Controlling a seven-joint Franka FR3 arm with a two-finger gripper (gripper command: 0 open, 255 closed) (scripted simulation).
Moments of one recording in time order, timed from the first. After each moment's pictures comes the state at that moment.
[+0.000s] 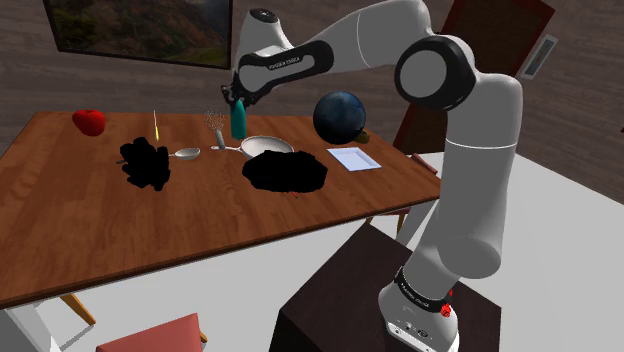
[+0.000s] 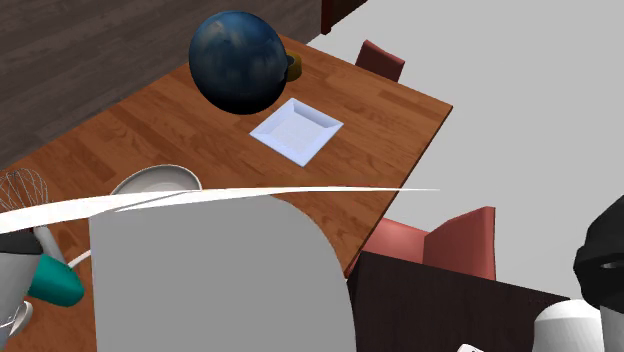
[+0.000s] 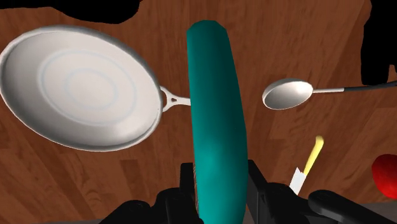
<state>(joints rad) 0.22 0.35 -0.21 -1.67 -0.22 2.47 0.58</state>
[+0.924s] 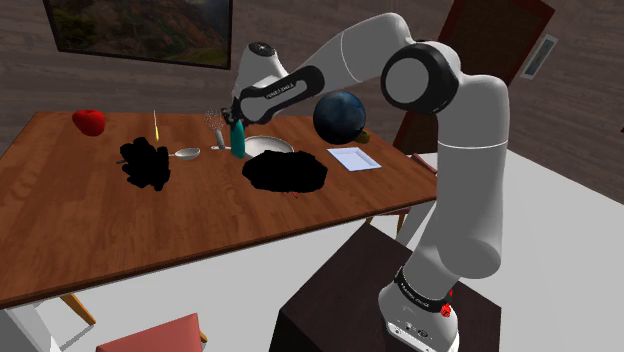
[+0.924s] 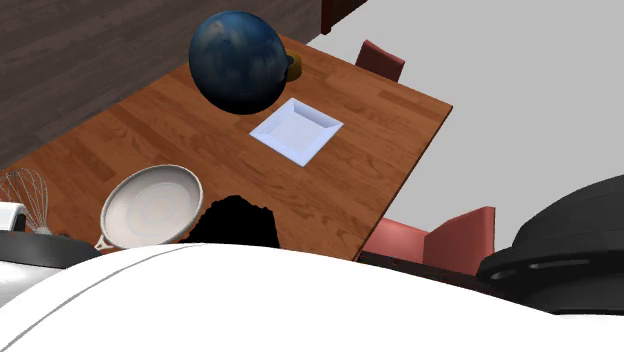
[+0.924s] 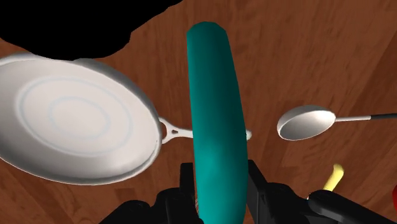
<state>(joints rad) 0.22 0.42 -0.22 -1.76 -0.24 2.63 0.62</state>
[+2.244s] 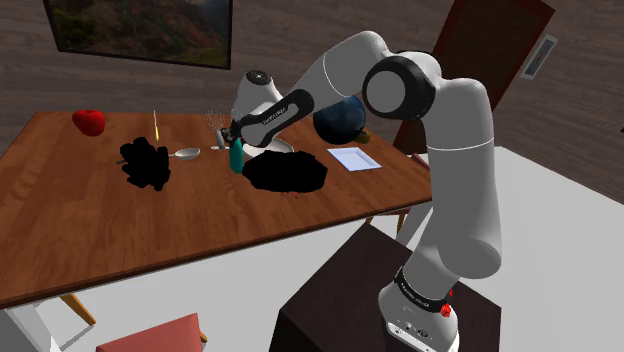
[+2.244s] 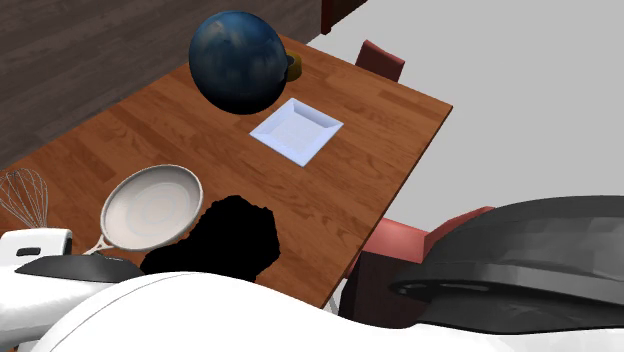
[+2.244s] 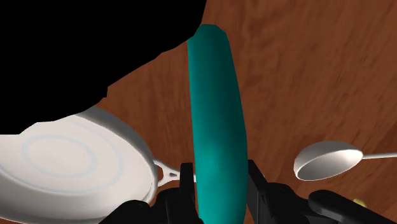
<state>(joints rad) 0.23 0.53 -0.23 -1.79 -0.26 2.77 0.67</state>
